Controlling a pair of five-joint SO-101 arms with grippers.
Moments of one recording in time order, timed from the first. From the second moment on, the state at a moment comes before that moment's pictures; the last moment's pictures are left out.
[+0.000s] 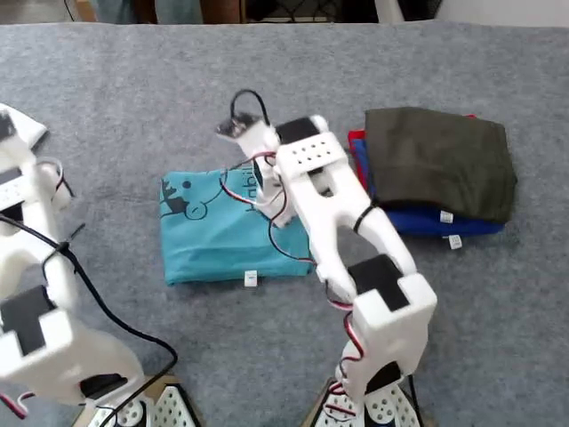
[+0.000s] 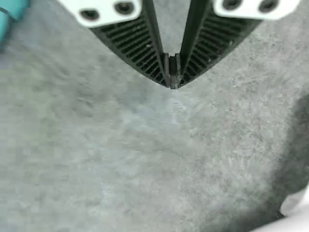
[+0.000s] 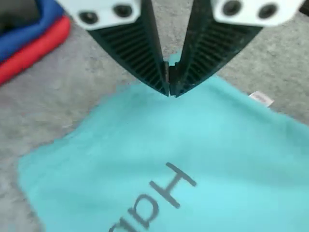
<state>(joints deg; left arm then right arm) -32.4 1.8 19.5 52.5 3.6 -22.7 16.7 -4.9 87.3 22.5</state>
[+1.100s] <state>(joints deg) -7.6 19.6 5.2 54.9 3.6 -11.7 -25.0 45.7 52.9 25.5</state>
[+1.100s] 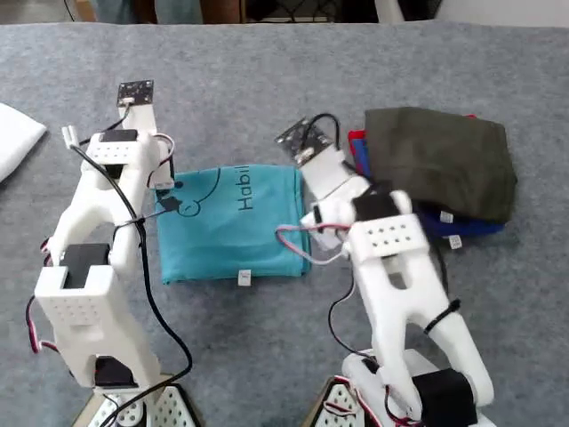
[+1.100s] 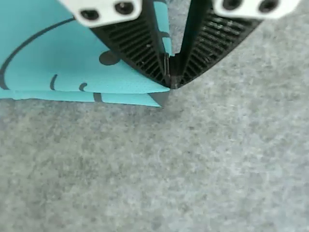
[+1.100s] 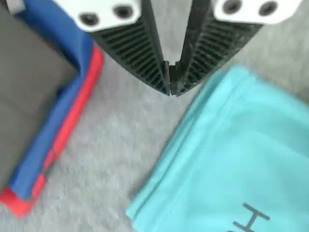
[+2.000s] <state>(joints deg) -15.9 -13.8 36.3 52.5 -4.9 -25.1 -25.1 39.4 69.7 -26.4</state>
